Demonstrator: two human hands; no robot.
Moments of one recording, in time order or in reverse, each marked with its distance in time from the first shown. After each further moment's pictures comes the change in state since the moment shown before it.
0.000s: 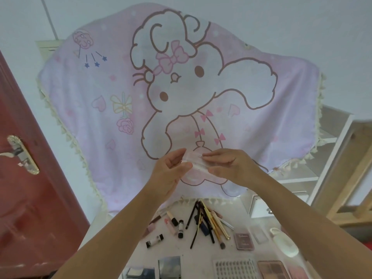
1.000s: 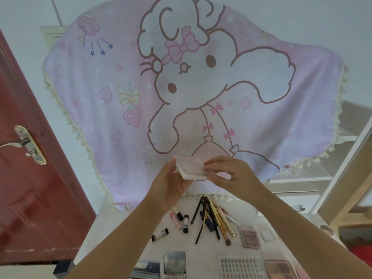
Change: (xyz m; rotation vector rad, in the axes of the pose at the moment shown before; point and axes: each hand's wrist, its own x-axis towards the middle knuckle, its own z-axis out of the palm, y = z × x) left_hand -0.005 -0.025 -0.024 -0.541 -0.013 -0.190; right_hand -0.005 0.014 0.034 -0.152 0.058 -0.161
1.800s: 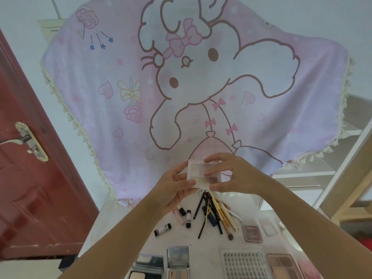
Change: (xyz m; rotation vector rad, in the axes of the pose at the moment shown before) left_hand -0.015 0.003 -0.014 0.315 -0.135 -0.148; right_hand 0.010 0.009 -0.004 -0.114 -0.331 0.077
